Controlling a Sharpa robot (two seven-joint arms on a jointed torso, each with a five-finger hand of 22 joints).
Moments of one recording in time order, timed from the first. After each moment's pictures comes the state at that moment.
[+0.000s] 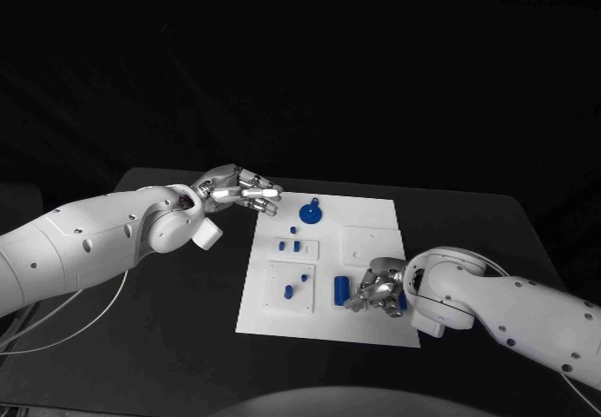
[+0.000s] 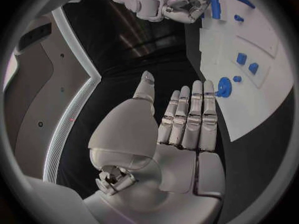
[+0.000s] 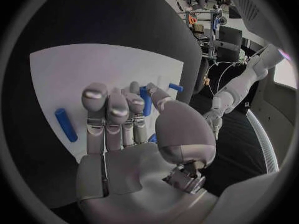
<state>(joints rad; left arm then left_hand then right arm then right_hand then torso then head) 1.22 -0.74 -0.10 1.20 -0.37 0.13 0.30 1.29 0.01 -0.16 -0.02 0.05 0.99 0.16 0.06 0.06 1.09 0.14 0.06 0.06 1.17 0.12 0.07 0.07 0.06 1.06 0.10 0.07 0.08 0.74 -0.82 0.29 1.66 -1.16 0.11 -0.68 1.06 -0.06 0.27 -0.04 0.19 1.24 0.03 0.06 0.13 1.36 -0.05 0.92 1.17 1.46 -0.09 1.02 1.15 0.08 1.46 -0.12 0.75 1.31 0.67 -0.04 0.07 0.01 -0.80</state>
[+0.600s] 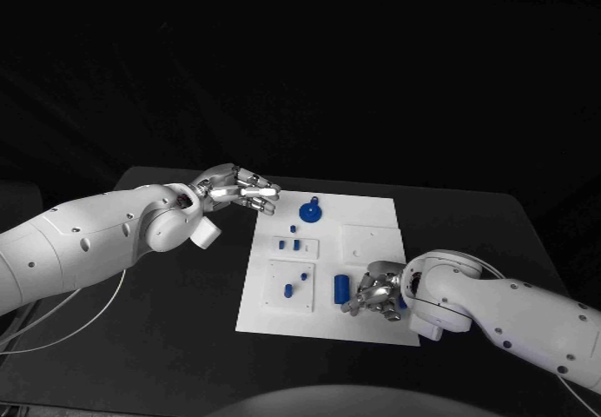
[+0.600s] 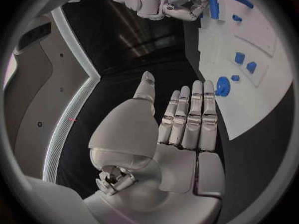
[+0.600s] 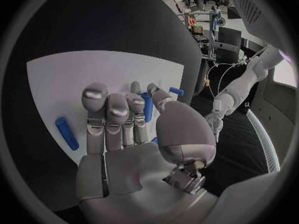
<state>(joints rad) 1.22 -0.75 -0.10 1.20 -0.37 0.13 0.29 1.30 0.02 -0.16 -0.02 0.05 0.99 0.16 0.06 0.06 1.09 0.14 0.06 0.06 1.17 0.12 0.07 0.07 0.06 1.06 0.10 0.07 0.08 0.73 -0.81 0.29 1.66 -1.16 0.12 -0.67 1.05 -0.07 0.22 -0.04 0.22 1.25 0.03 0.07 0.13 1.36 -0.05 0.92 1.18 1.46 -0.09 1.02 1.15 0.08 1.46 -0.12 0.75 1.31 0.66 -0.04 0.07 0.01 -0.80</state>
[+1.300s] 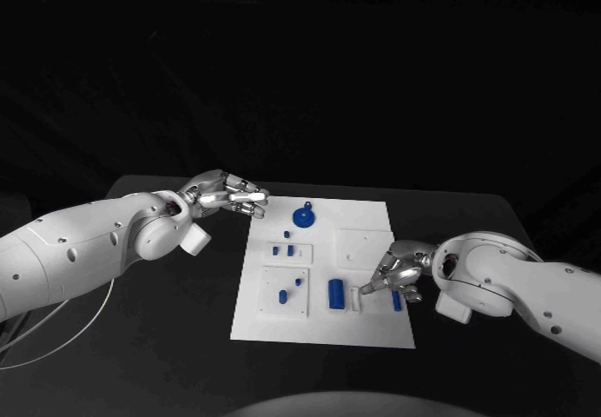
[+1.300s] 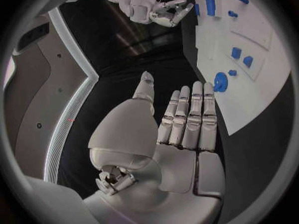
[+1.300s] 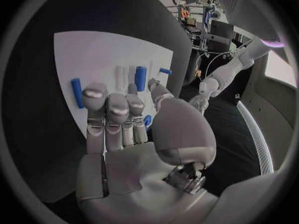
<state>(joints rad) 1.22 -0.76 -0.10 1.19 -0.37 0.12 0.29 1.29 0.01 -0.16 -0.01 0.05 0.99 0.16 0.06 0.06 1.10 0.14 0.06 0.06 1.14 0.13 0.07 0.07 0.06 1.03 0.12 0.07 0.07 0.73 -0.97 0.40 1.72 -1.10 0.13 -0.55 1.17 -0.09 0.13 -0.01 0.19 1.21 0.04 0.07 0.16 1.36 -0.04 0.97 1.21 1.46 -0.09 1.01 1.14 0.08 1.47 -0.12 0.74 1.31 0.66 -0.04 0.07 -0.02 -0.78</state>
